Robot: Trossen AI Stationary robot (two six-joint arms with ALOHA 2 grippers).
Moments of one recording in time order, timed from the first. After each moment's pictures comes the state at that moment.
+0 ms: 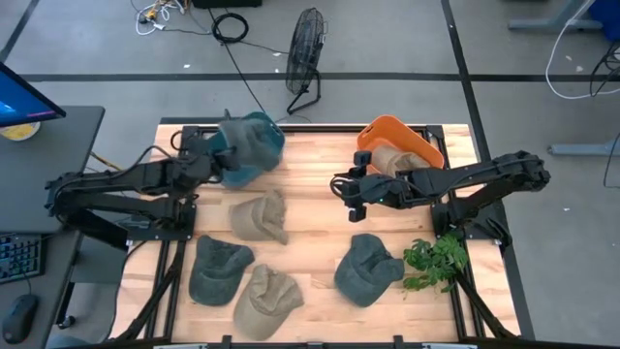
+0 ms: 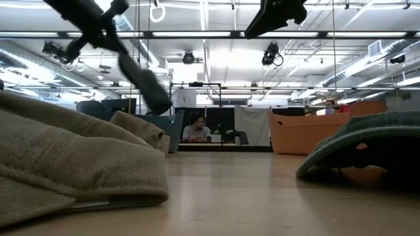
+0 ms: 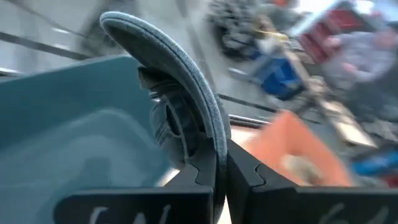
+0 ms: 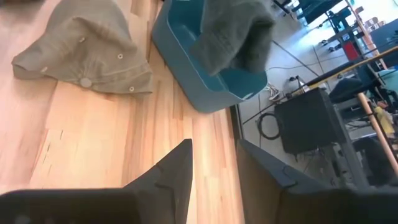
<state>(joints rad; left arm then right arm) 0.10 0.76 0.72 -0.49 -0.83 -1.10 0.14 1.36 1.15 -0.44 0.58 -0.39</state>
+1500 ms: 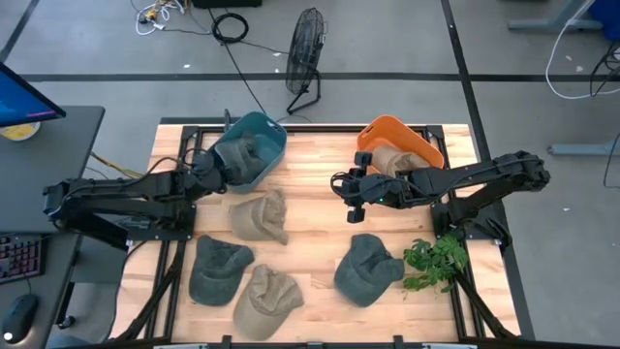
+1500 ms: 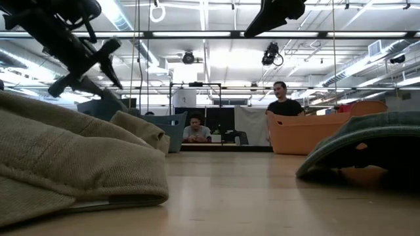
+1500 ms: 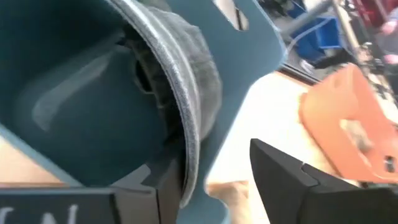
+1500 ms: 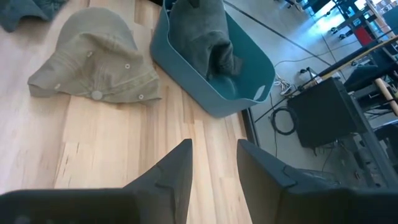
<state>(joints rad) 0.15 0.71 0.47 -0.45 -0.60 -1.30 0.14 1.36 1.15 -0.44 0.55 -0.29</state>
